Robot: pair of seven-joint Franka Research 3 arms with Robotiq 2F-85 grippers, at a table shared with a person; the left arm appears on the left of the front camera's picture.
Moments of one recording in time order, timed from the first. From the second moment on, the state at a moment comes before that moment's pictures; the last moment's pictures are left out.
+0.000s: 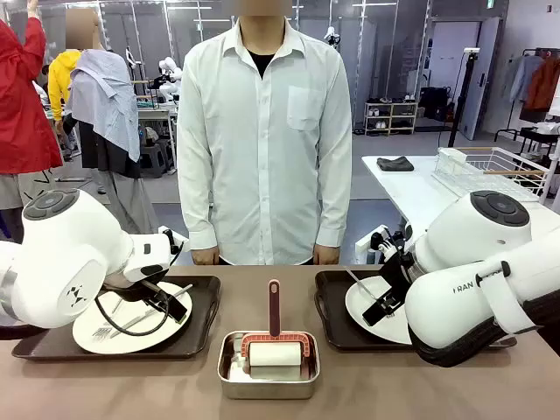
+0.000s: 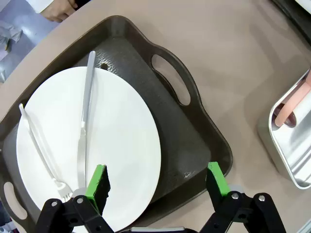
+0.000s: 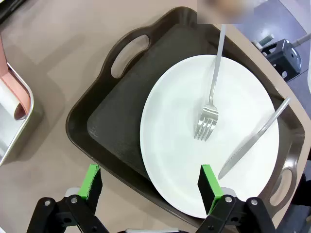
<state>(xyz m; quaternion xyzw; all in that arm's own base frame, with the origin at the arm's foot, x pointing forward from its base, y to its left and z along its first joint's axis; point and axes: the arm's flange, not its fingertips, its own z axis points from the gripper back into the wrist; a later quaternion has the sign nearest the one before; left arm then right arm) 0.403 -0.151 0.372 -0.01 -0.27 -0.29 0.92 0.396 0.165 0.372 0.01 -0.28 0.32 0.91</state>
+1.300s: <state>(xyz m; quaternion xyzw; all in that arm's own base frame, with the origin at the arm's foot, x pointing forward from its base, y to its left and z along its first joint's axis) 0.403 -0.151 0.372 -0.01 -0.27 -0.29 0.92 0.396 0.165 0.372 0.01 -0.28 0.32 0.91</state>
